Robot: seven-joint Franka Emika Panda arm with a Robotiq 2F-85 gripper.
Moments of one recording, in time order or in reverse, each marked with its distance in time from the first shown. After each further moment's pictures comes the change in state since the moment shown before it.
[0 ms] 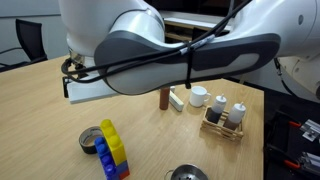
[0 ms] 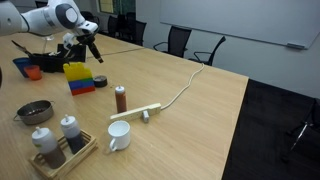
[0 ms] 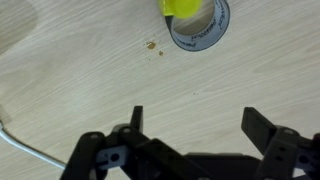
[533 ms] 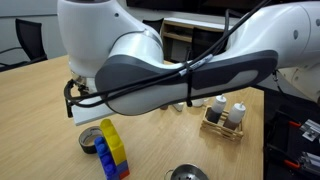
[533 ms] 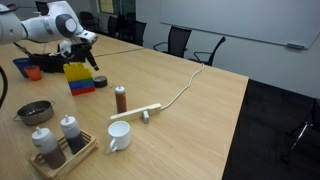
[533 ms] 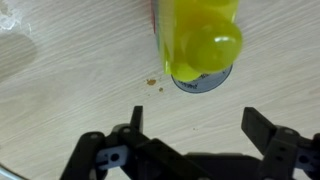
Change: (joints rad) arm 0.013 0.043 0.036 -0.002 0.023 -0.018 -0.040
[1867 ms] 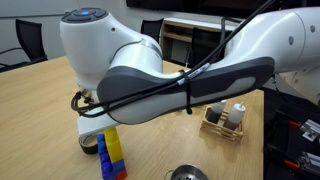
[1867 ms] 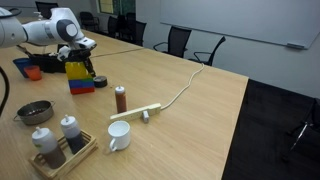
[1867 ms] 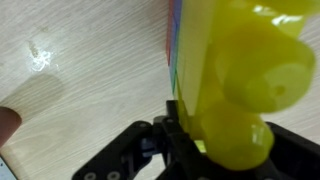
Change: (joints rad) arm 0.002 0.015 0.019 -0.021 0.017 -0.088 0.076
